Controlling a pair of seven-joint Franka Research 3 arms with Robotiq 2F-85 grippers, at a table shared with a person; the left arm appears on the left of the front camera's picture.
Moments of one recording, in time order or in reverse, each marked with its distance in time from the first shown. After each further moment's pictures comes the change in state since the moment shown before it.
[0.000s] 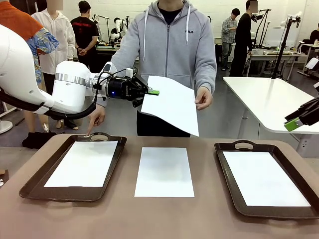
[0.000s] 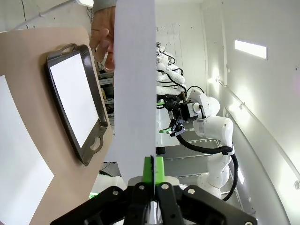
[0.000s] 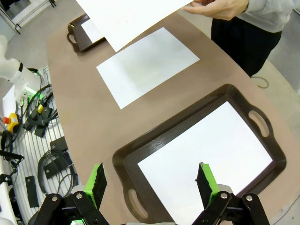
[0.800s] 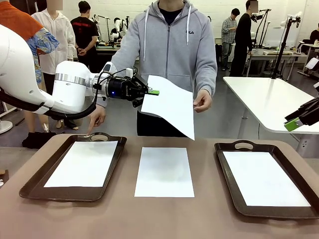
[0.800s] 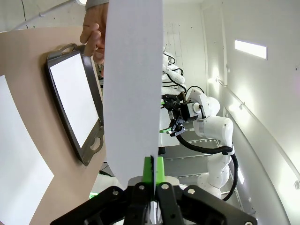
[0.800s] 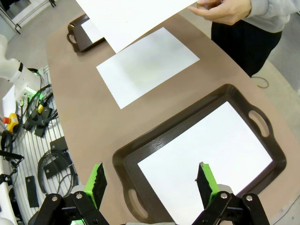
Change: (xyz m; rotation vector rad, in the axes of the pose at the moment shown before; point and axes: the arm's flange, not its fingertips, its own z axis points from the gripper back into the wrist) left arm 0.000 0.000 0.000 0.000 0.000 0.000; right arm 0.000 0.000 0.000 0.000 0.000 0.000
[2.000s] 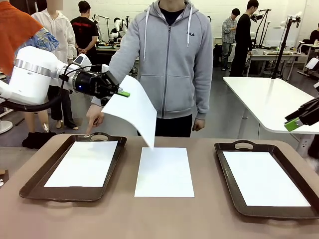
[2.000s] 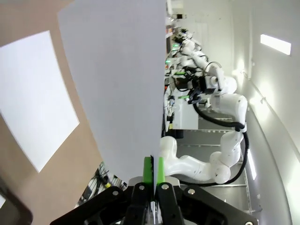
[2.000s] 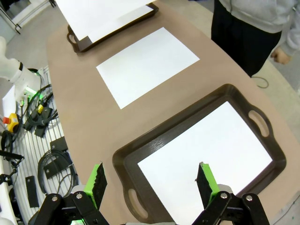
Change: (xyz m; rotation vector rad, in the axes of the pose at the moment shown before) left arm -0.047 -0.024 0.099 0.169 0.087 0.061; right arm 0.000 0.000 0.000 0.000 0.000 0.000
